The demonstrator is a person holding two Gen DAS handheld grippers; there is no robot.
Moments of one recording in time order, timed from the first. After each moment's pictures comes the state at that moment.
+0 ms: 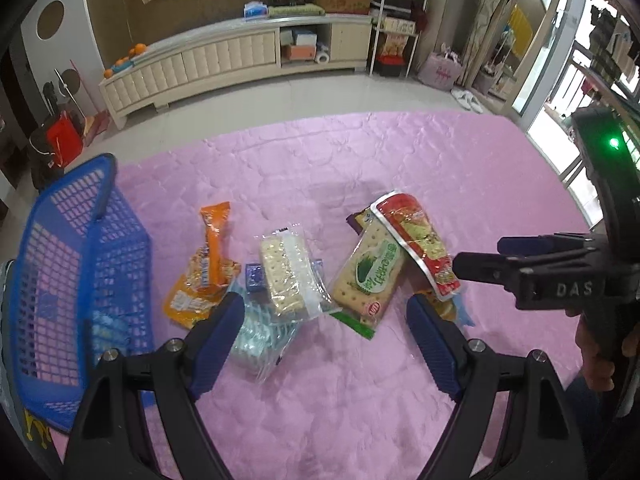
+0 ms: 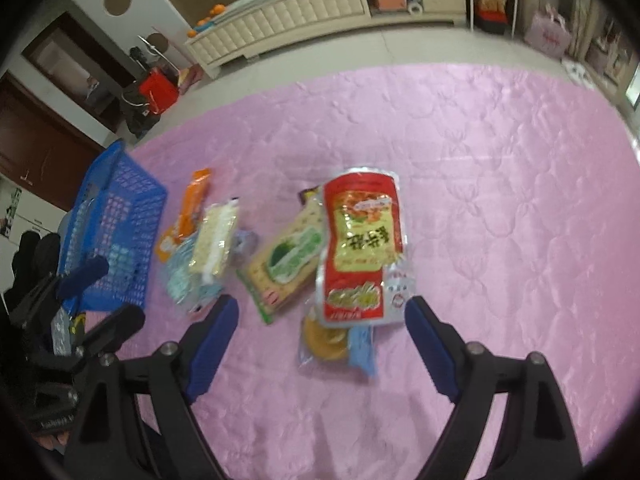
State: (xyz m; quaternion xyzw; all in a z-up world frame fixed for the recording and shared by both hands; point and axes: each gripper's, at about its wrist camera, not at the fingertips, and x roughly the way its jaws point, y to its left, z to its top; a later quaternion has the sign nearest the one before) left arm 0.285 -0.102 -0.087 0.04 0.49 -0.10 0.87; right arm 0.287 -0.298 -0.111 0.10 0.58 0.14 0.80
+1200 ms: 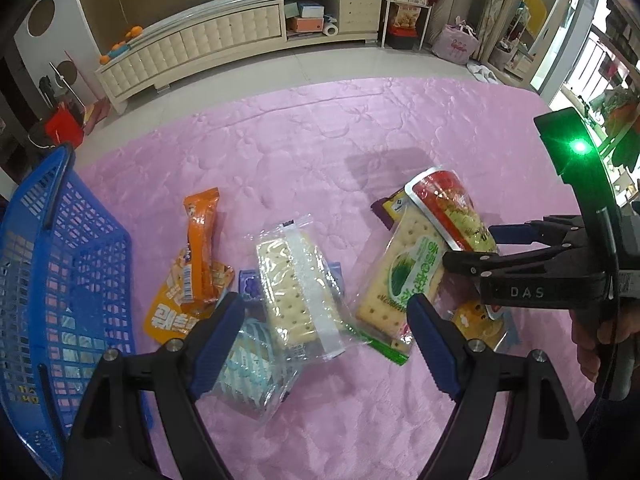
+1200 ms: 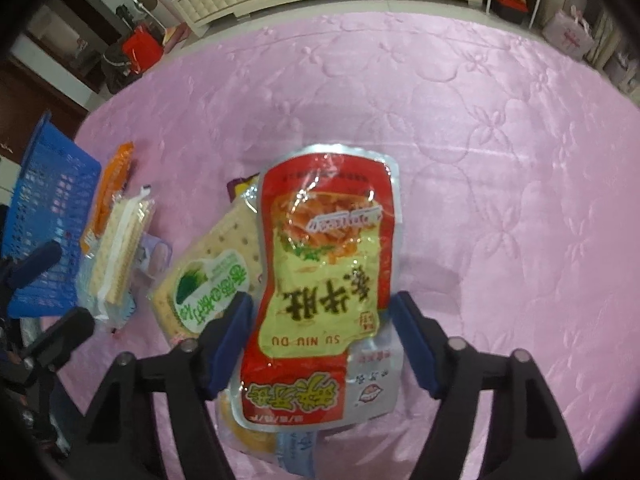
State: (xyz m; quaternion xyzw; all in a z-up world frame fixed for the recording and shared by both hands) left arm 0.322 -0.108 -0.127 0.06 0.52 -0.08 0.85; right arm 0.329 -0.292 -0.166 0.02 0.61 0.13 0.78
